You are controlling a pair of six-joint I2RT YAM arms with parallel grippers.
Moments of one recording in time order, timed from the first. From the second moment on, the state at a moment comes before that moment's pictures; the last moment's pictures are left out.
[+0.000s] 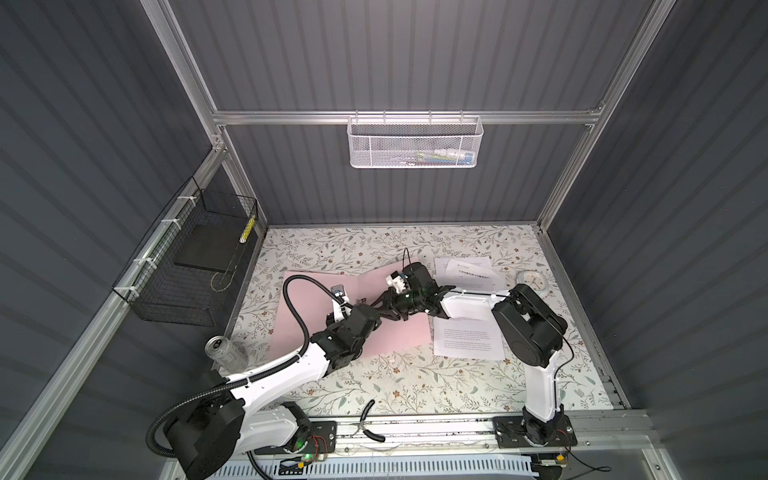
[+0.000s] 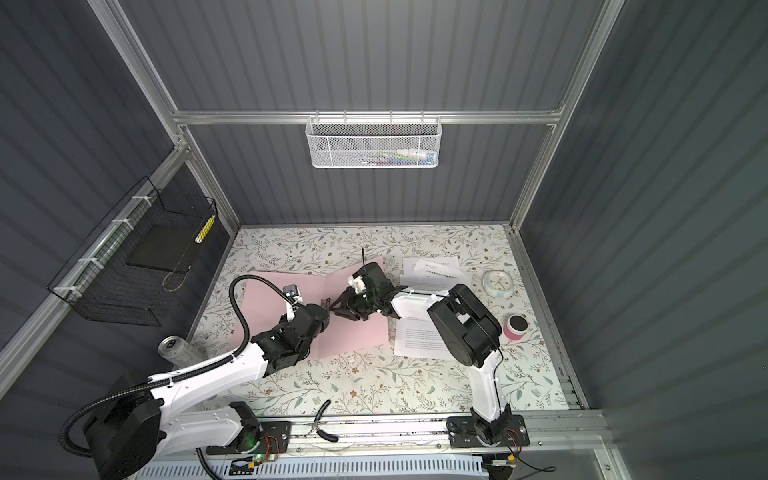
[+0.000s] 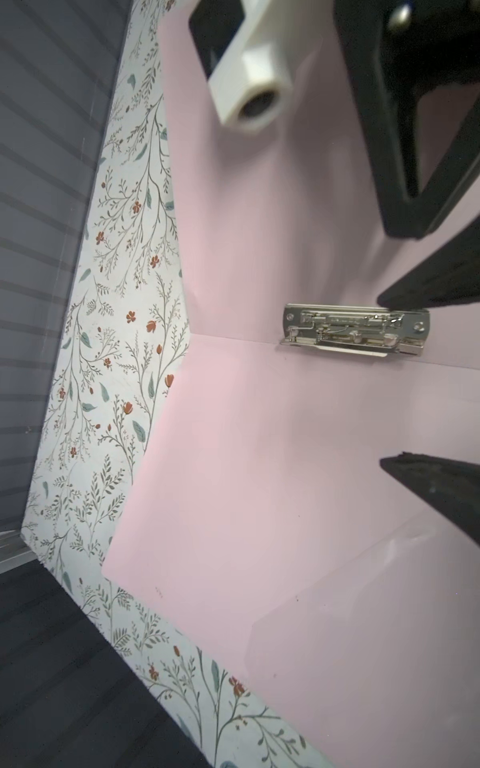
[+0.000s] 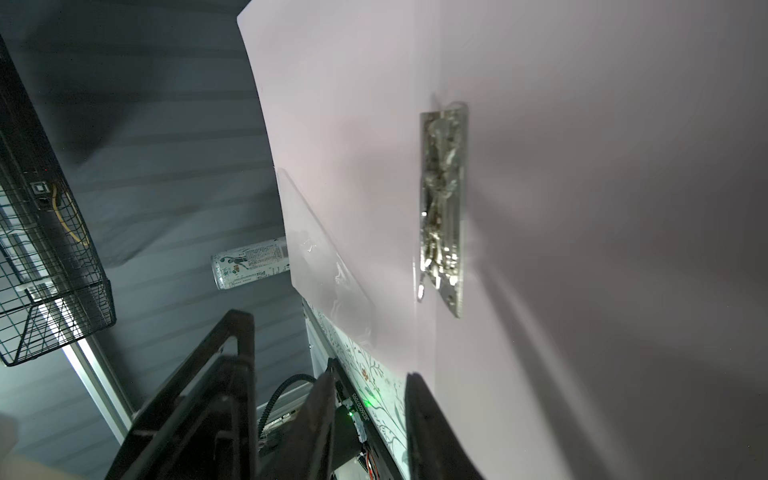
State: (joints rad) left arm -0.78 1.23 0.61 -0.20 -0.75 -0.73; right arm 0.71 2.00 1.20 0.13 -0.67 1.09
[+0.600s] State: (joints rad) left arm -0.63 1.61 0.70 0.03 -0.54 -0.66; right arm 0.63 1.99 1.05 0.18 -0.67 1.06
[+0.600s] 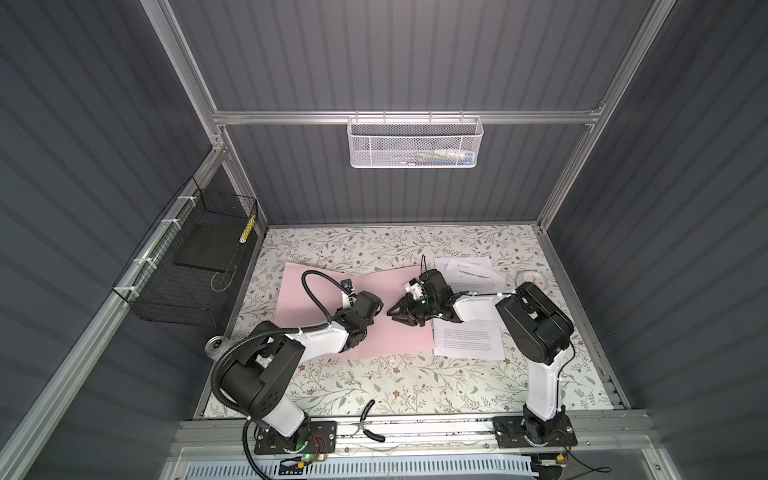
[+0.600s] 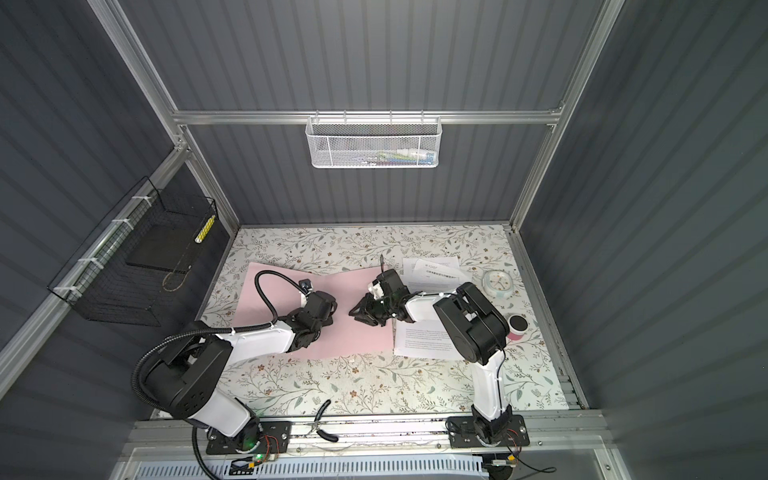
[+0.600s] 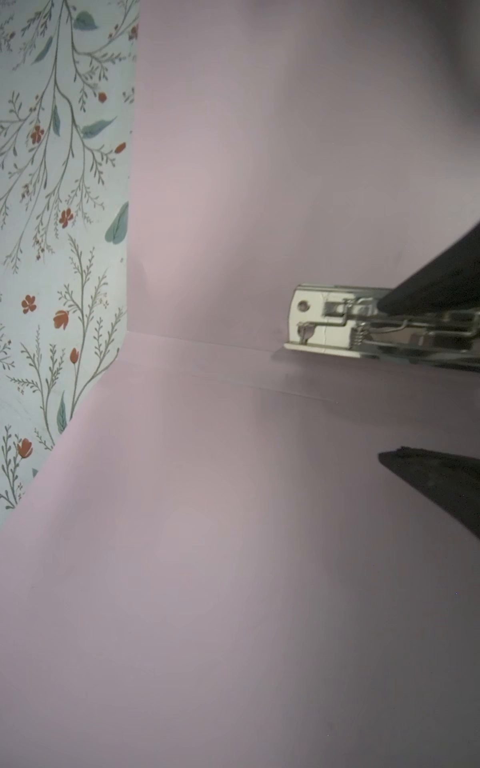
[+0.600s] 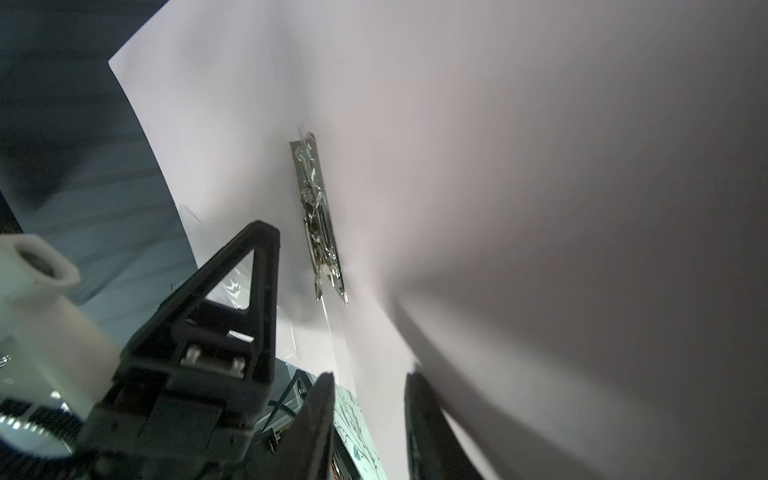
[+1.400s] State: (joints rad) left arm -0.61 1.77 0.80 0.14 -0.33 -0.65; right arm 0.52 1.97 0.99 0.20 -0.68 1.00
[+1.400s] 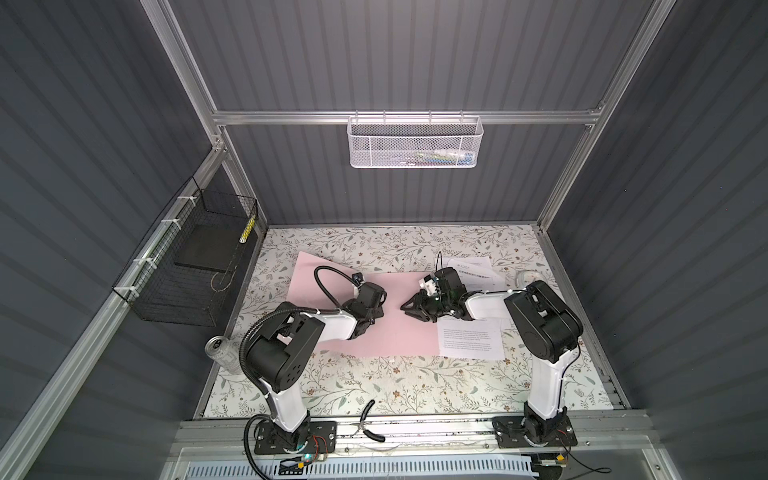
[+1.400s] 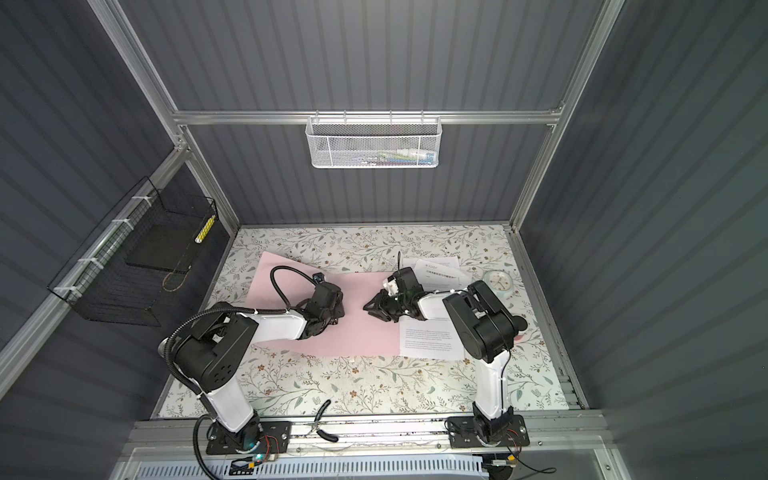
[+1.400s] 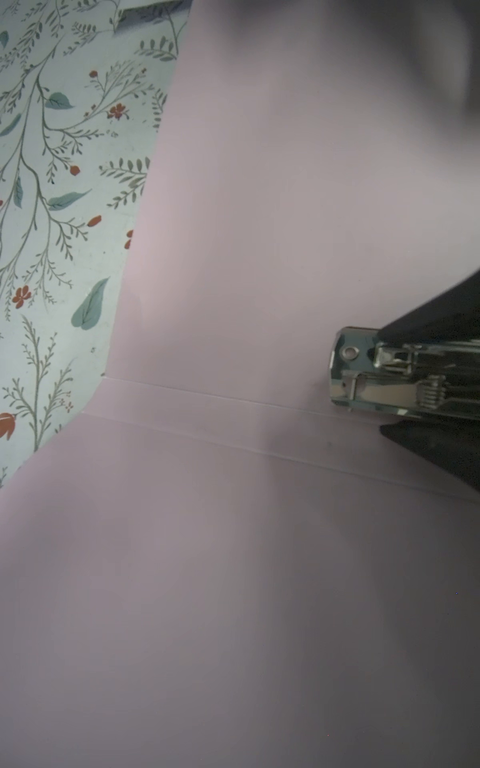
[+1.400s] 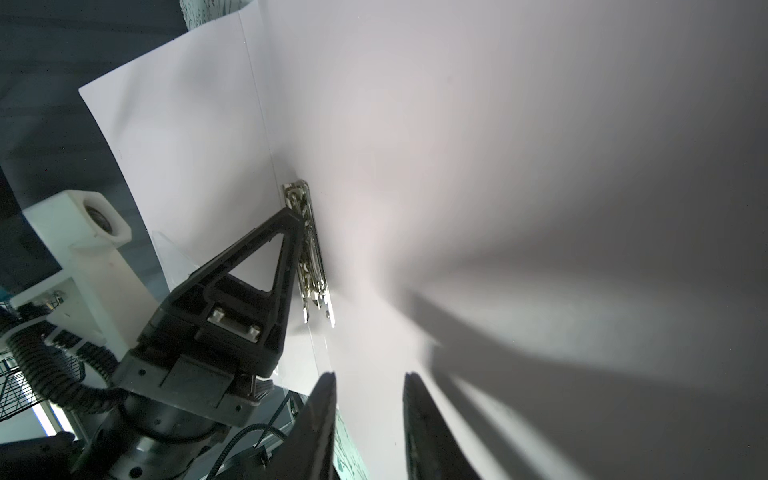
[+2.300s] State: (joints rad) left arm -0.40 1.63 0.67 0.09 -0.35 -0.72; right arm 0.52 2.14 1.33 -0.12 -0.57 0.69
